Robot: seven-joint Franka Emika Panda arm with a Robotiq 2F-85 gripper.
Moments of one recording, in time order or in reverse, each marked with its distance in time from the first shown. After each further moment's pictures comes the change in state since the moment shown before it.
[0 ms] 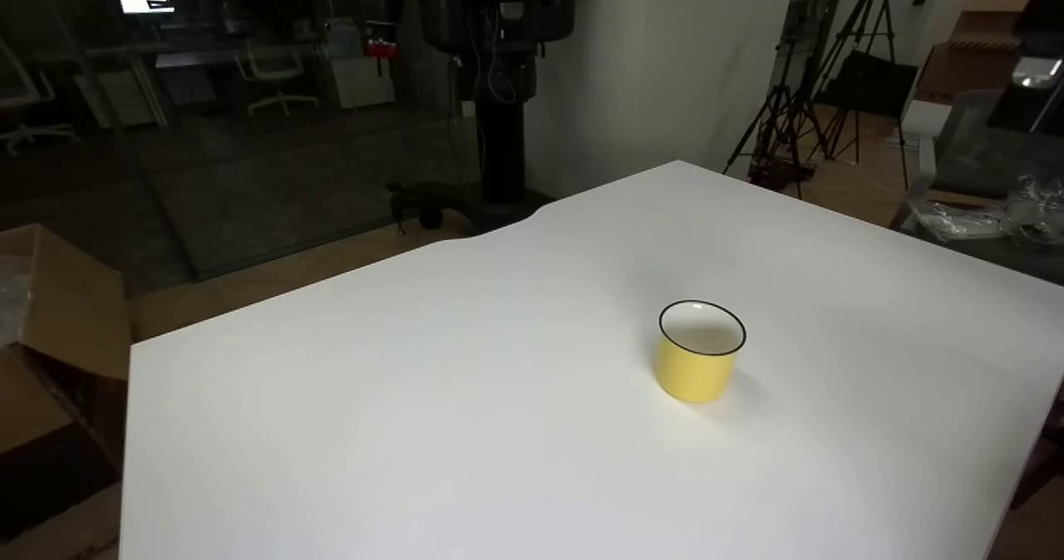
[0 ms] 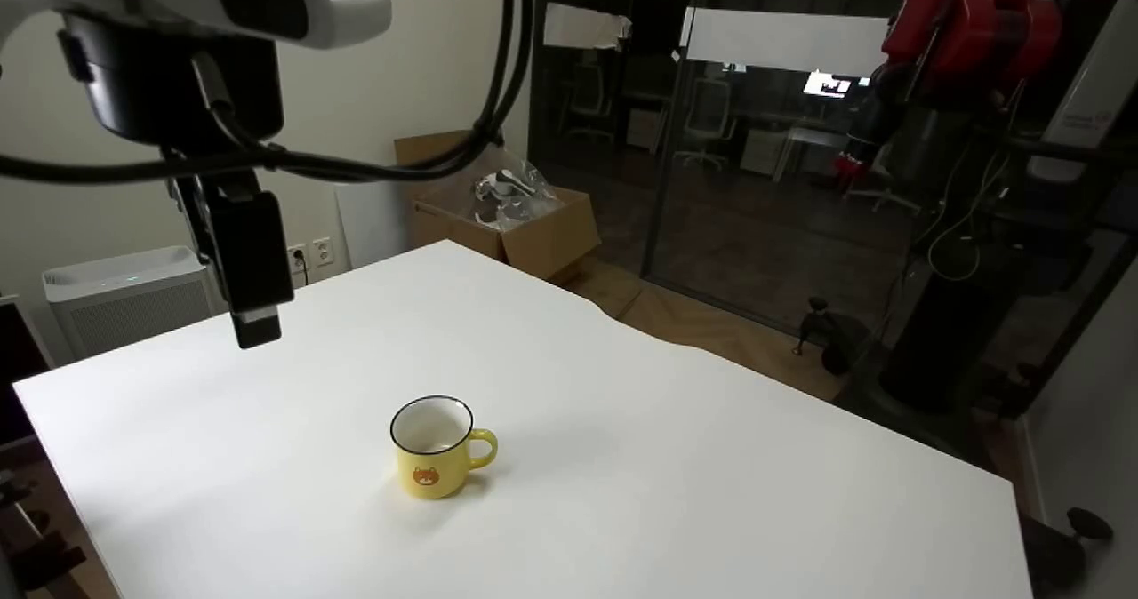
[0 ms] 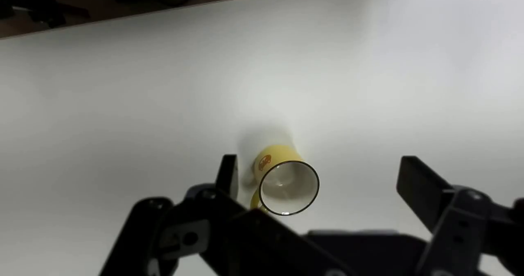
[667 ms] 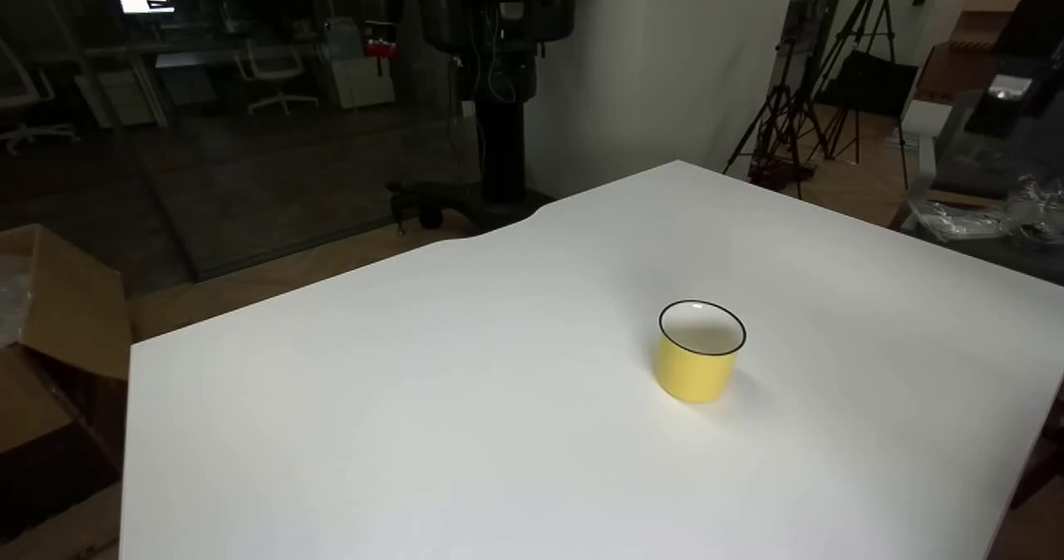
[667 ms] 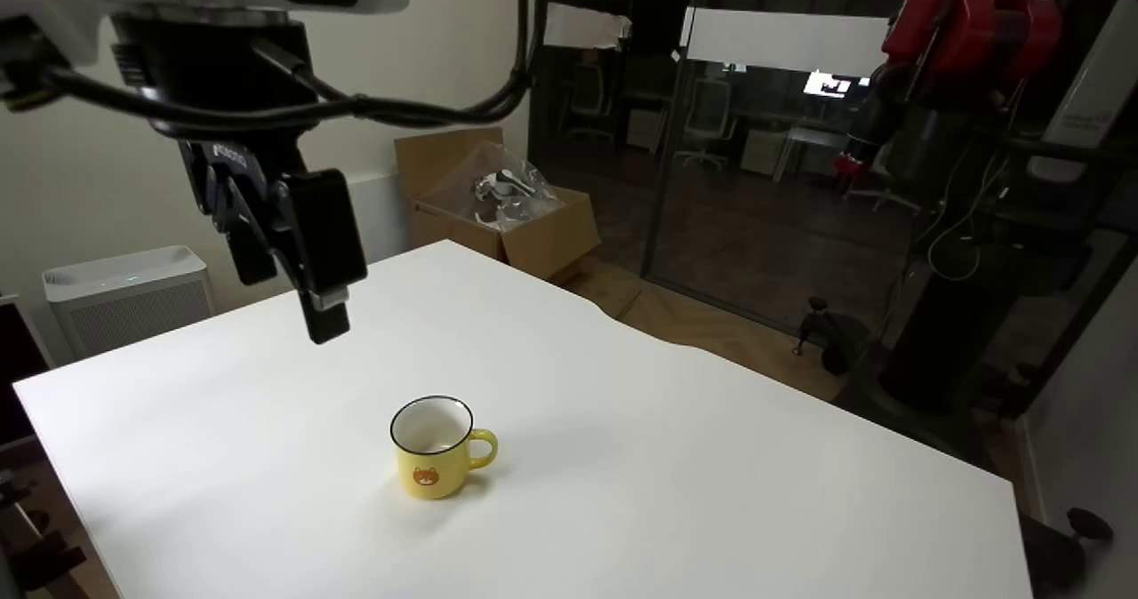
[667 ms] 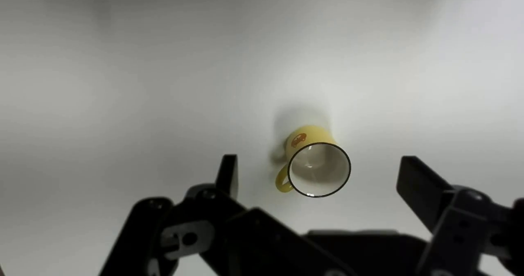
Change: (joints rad) arm -0.015 0.048 0.040 0.015 -0.158 0.091 -0.065
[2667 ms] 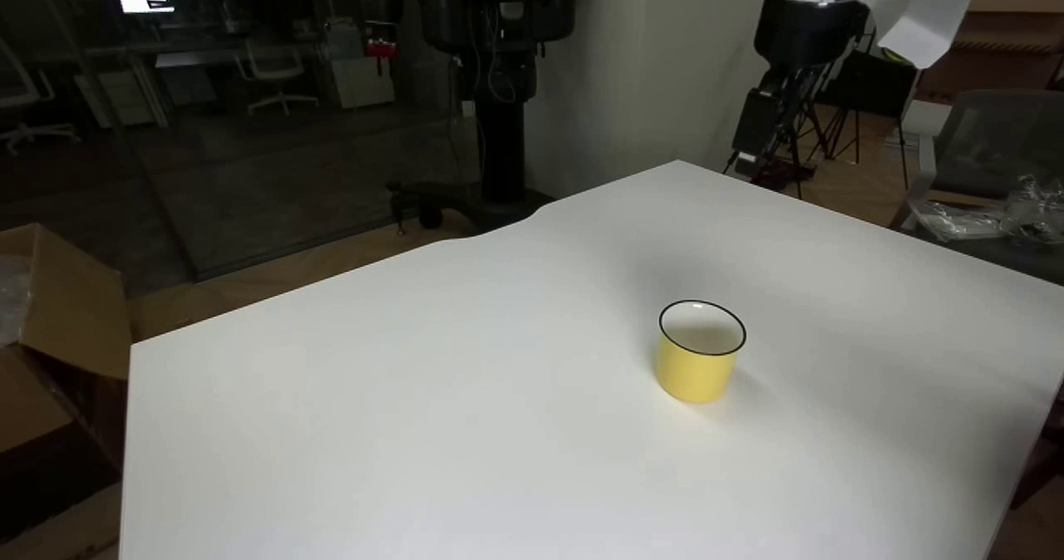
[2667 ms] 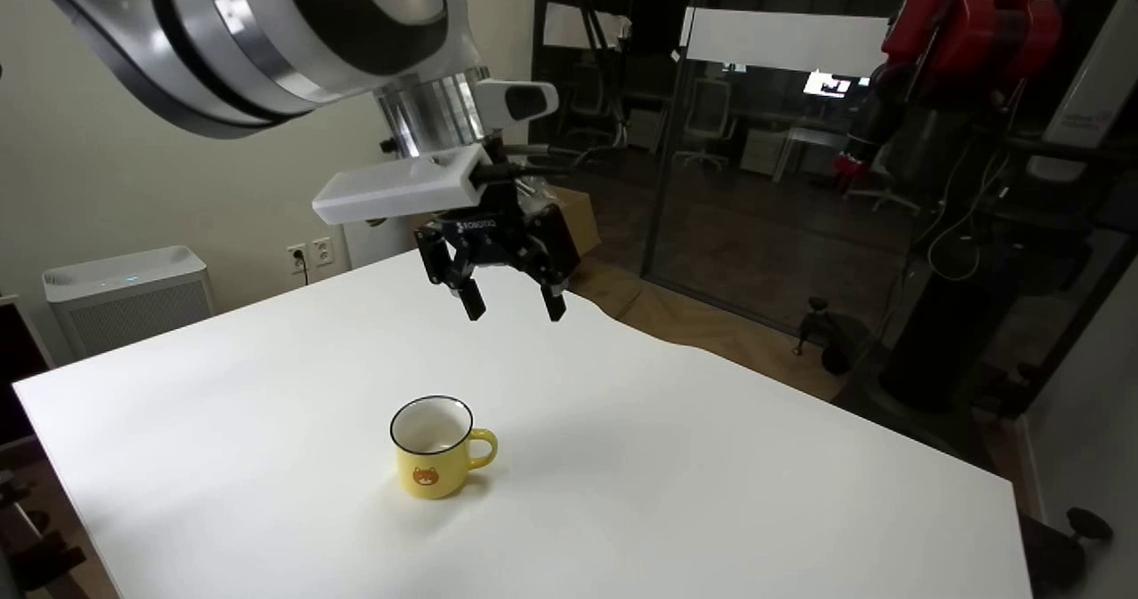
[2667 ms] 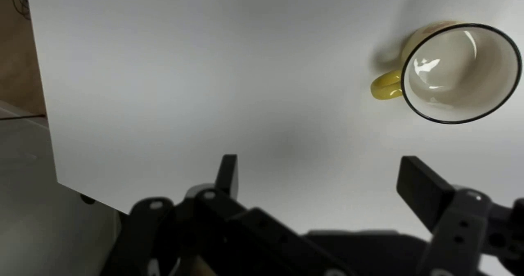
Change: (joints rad) arm -0.076 0.647 0.129 0.330 -0.495 0.446 0.196
